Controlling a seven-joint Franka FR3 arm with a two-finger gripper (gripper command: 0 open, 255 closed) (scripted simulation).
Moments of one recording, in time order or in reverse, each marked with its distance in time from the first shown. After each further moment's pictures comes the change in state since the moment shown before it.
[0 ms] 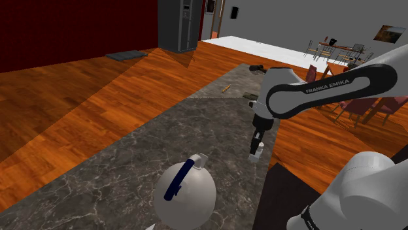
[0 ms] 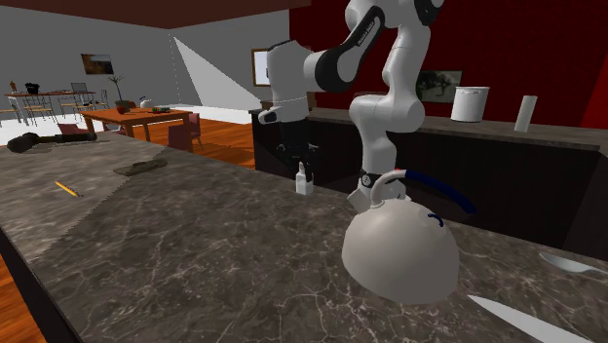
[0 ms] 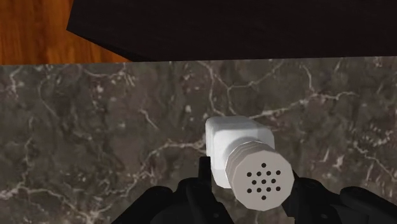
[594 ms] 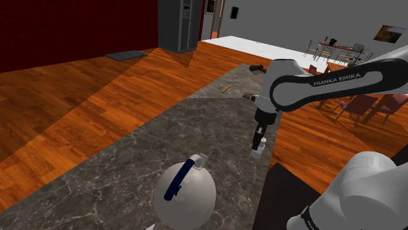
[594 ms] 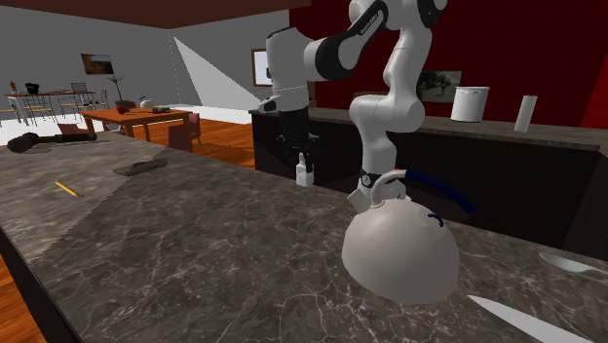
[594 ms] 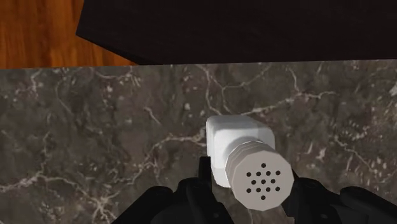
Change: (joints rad) arm -0.002 -0.053 0.008 0.037 -0.002 -0.089 0.008
